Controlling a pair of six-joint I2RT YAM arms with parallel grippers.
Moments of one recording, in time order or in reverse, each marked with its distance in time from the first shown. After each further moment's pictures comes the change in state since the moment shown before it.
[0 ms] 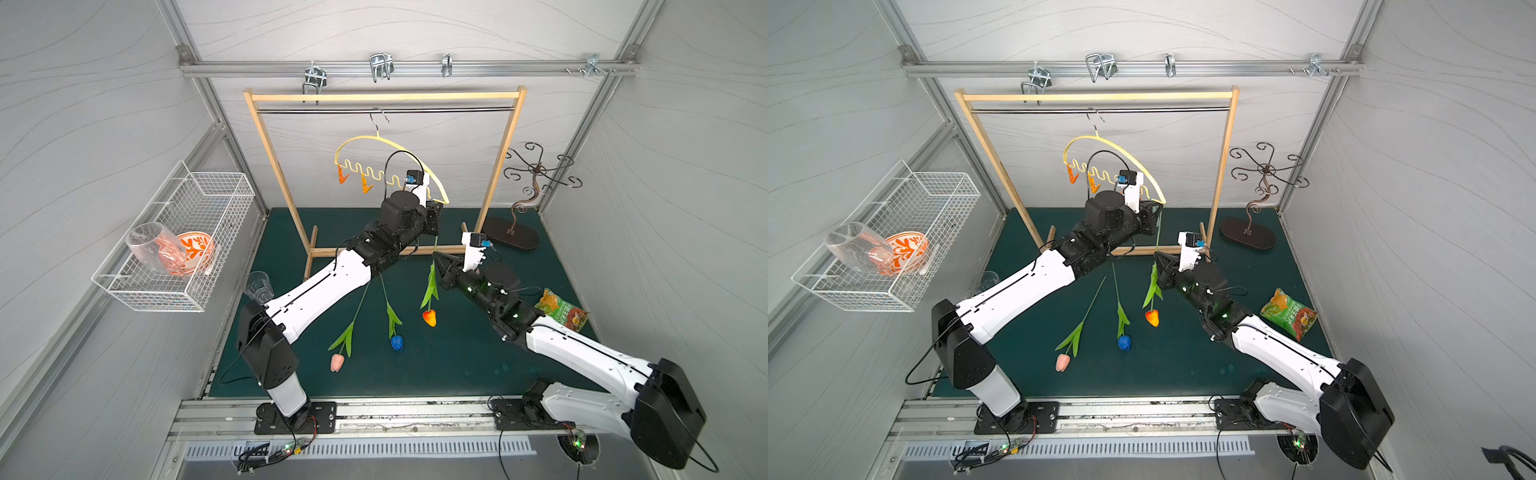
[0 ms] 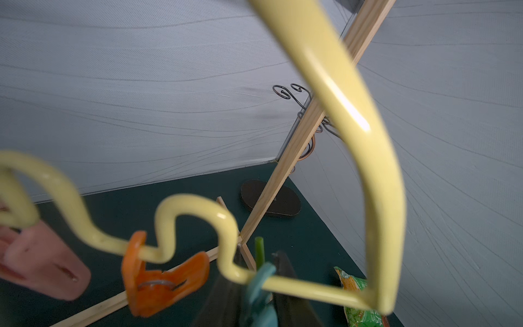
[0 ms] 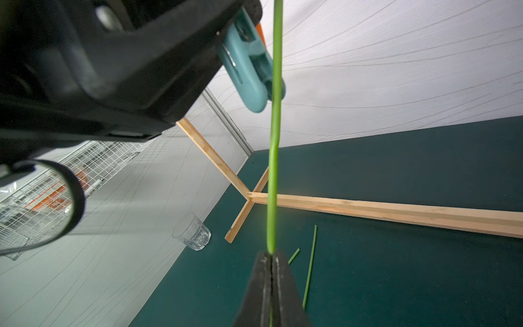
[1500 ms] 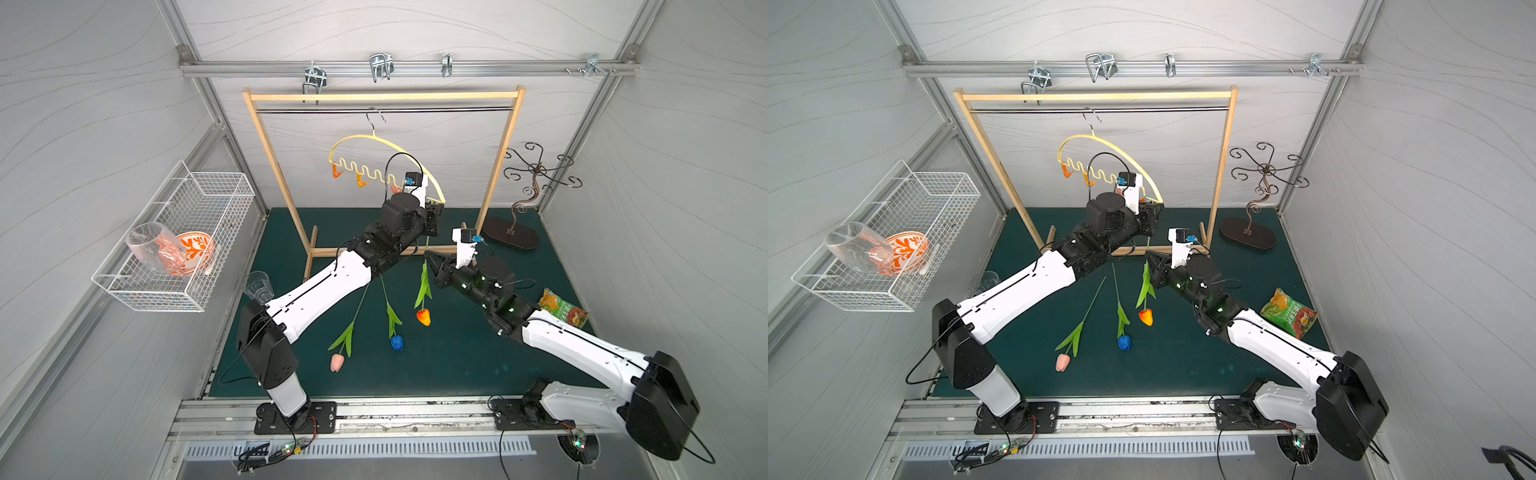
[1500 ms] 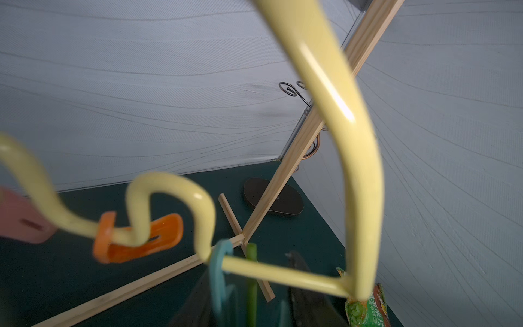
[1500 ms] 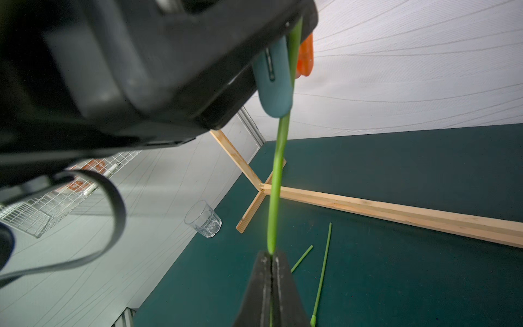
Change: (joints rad) left arm 0.000 -0.002 -0.023 0.008 -0.005 -0.010; right arm 0.019 0.040 0.069 -0.047 -0.069 -0.023
